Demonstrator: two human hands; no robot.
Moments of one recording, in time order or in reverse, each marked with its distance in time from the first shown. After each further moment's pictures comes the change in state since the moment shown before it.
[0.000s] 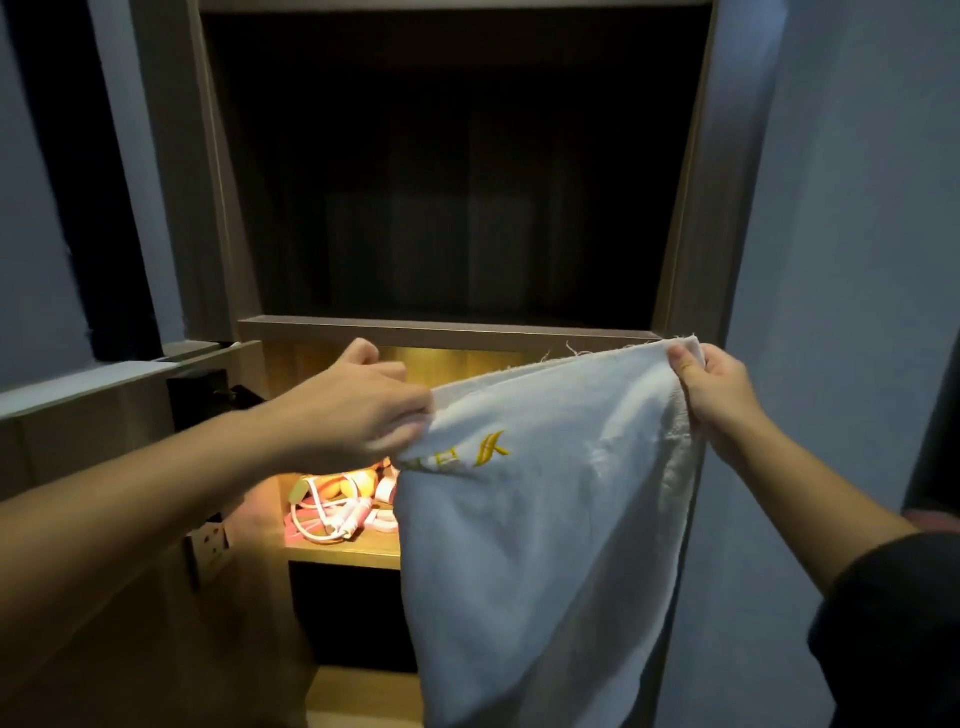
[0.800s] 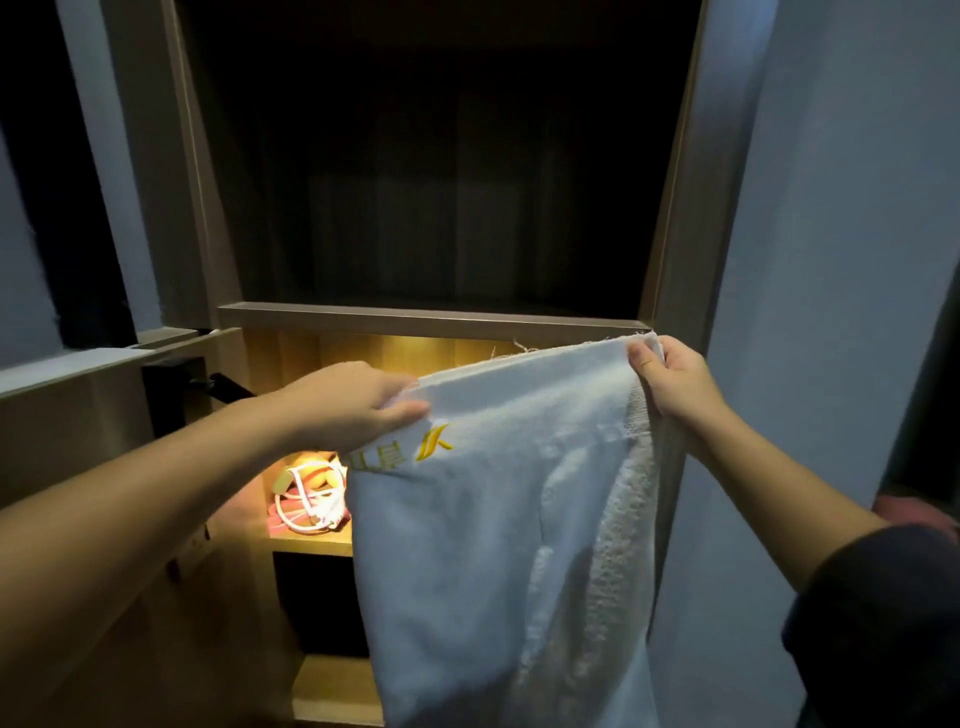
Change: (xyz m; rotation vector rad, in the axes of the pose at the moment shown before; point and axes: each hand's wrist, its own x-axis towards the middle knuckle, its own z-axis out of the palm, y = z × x) left_hand 0.018 -0.003 0.016 -0.338 -0.184 -0.235; right_hand -0.012 -0.004 0.015 -0.037 -0.110 -0.055
